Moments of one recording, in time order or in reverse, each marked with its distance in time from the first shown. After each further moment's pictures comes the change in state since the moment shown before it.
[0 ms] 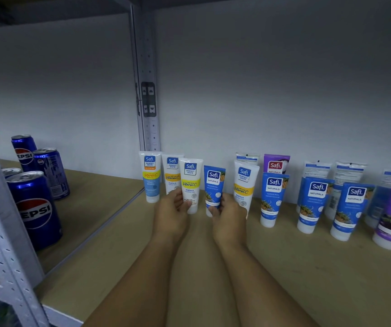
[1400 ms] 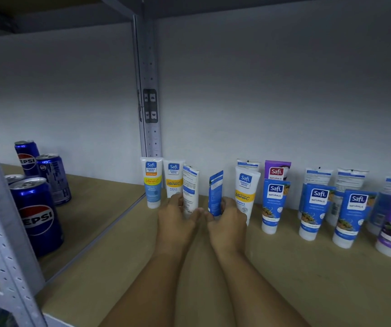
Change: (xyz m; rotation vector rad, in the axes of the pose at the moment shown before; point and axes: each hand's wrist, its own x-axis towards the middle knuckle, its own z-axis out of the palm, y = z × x) left_hand -0.006 0.003 0.009 0.117 0.113 0.081; right_hand -0.005 -0.014 0.000 -0.002 0.038 0.056
